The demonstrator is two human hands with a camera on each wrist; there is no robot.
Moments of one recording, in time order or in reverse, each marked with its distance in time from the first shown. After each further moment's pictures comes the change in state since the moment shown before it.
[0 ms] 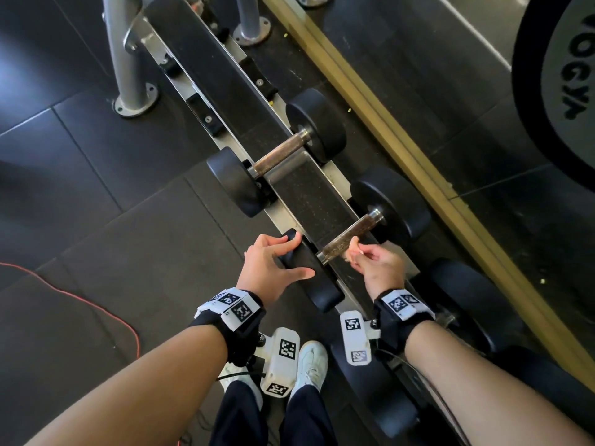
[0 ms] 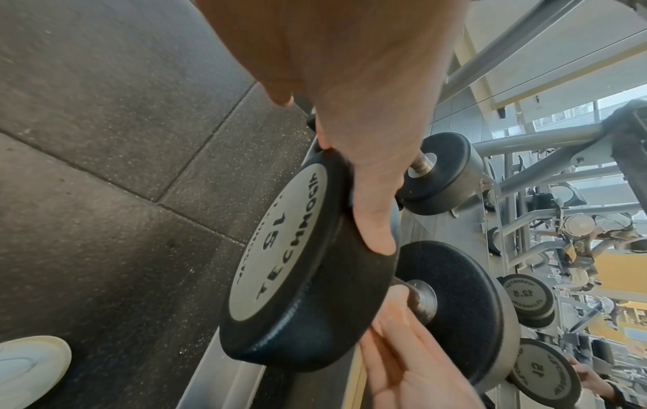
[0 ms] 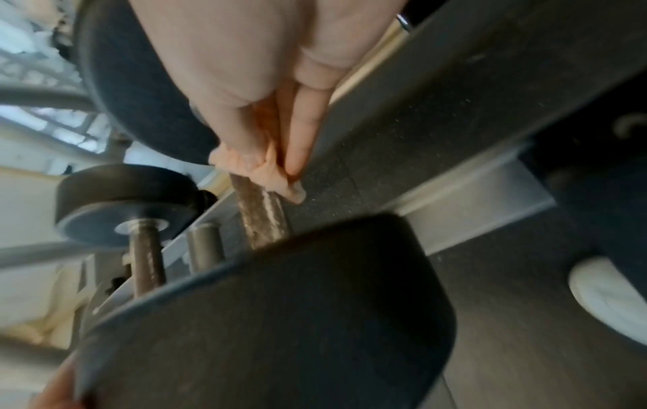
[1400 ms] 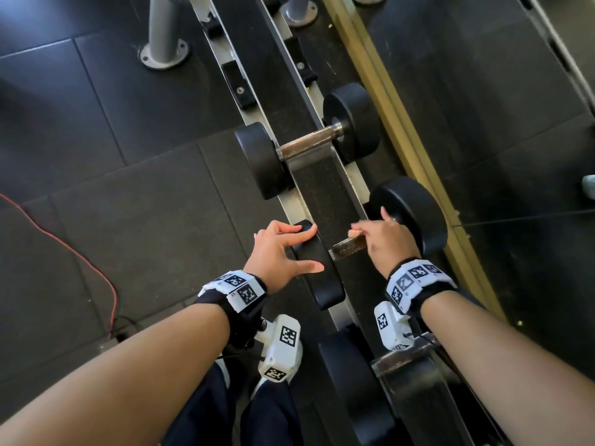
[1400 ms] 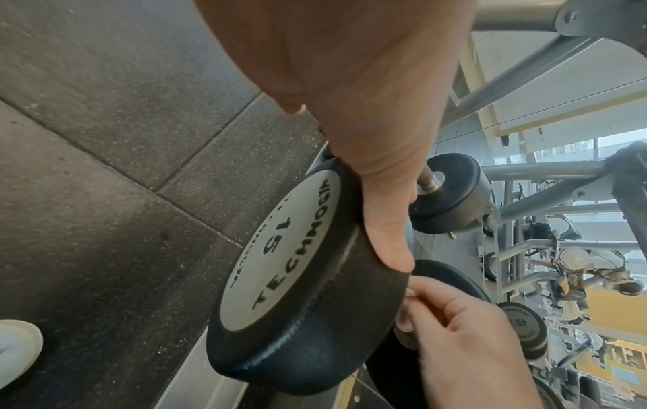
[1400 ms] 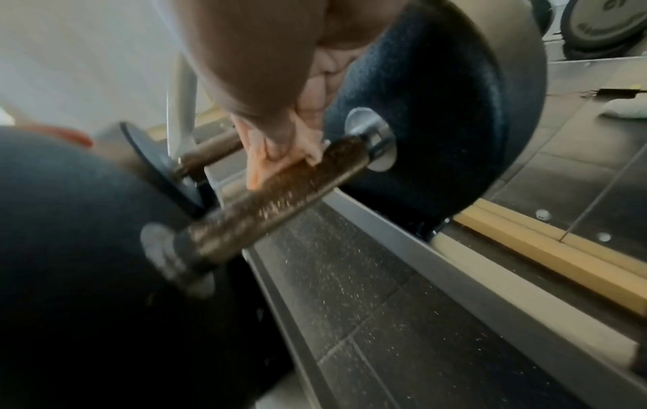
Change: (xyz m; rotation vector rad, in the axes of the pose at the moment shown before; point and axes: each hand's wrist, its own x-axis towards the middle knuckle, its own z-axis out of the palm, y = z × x) left_hand -0.002 -0.019 0.005 -0.060 0.004 0.047; right_hand 0.028 -0.085 0.001 -1.198 -0.413 -0.590
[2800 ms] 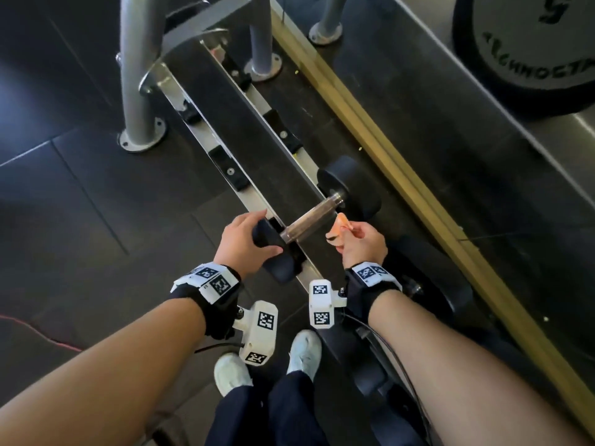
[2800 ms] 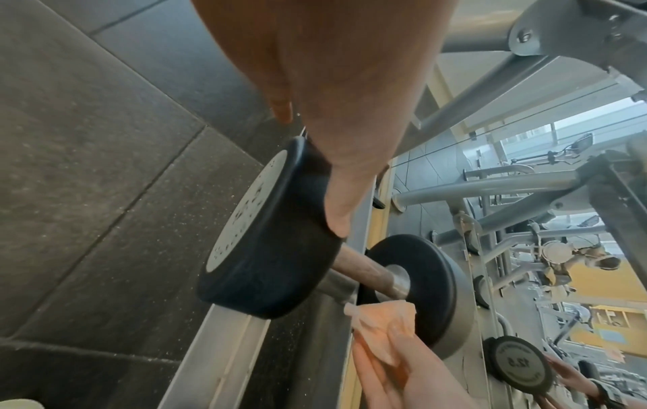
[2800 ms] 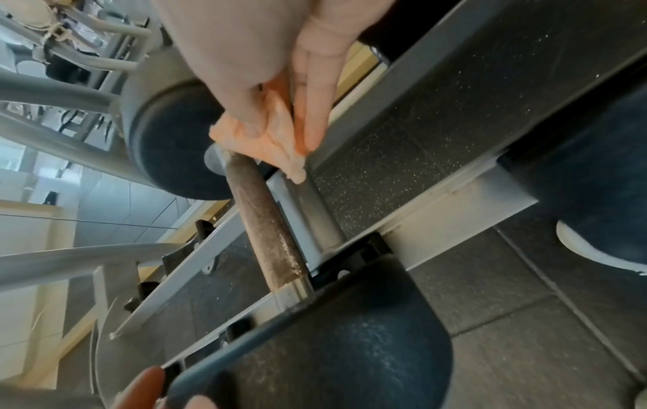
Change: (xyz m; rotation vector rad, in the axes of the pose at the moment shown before) left_hand 0.152 0.031 -0.158 0.271 0.018 -0.076; right_hand 0.145 -0.091 -0.009 1.028 0.577 0.749
